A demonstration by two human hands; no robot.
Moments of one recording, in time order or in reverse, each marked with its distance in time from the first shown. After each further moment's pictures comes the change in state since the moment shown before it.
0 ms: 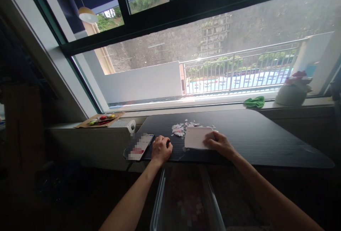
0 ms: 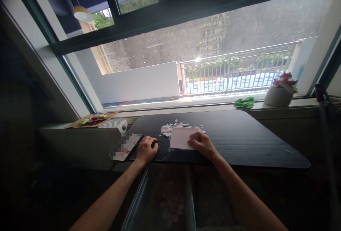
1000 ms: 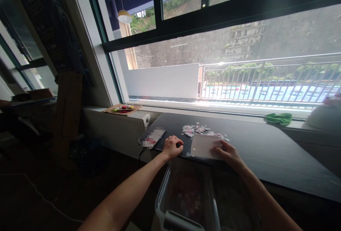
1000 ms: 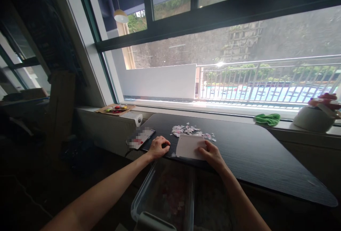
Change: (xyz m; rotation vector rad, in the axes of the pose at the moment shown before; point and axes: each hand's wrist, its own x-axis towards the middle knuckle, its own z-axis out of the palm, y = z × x) left_hand -0.011 0.011 -0.013 -0.189 -0.092 0.005; right_hand -0.008 0.007 0.005 0.167 -0.096 0.057
